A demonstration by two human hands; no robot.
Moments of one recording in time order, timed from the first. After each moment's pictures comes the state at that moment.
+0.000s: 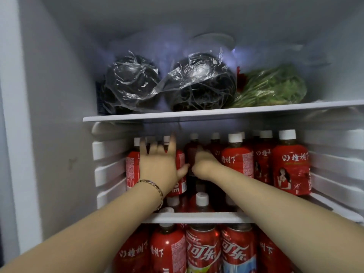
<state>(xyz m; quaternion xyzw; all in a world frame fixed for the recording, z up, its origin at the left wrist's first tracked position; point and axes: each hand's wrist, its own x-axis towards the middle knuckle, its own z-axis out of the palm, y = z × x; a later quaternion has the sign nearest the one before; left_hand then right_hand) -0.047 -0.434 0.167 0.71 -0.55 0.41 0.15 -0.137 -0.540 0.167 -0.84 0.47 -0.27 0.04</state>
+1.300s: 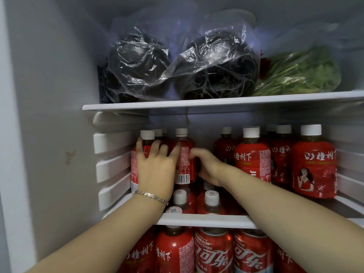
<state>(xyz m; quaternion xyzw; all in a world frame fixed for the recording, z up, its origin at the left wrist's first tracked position) -0.015 -0.447 0.138 0.62 -0.51 0.54 0.25 -0.125 -0.536 0.150 -0.65 0.26 -0.38 0.61</state>
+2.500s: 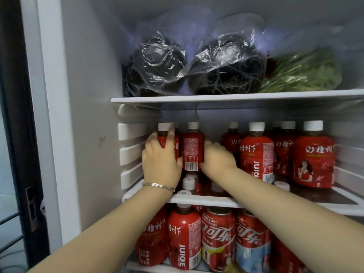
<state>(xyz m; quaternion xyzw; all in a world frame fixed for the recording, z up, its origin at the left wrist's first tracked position) -0.026 -0.407 0.139 0.71 -0.52 0.29 0.37 -0.138 -0.480 0.153 -0.82 0.49 -0.30 -0.03</state>
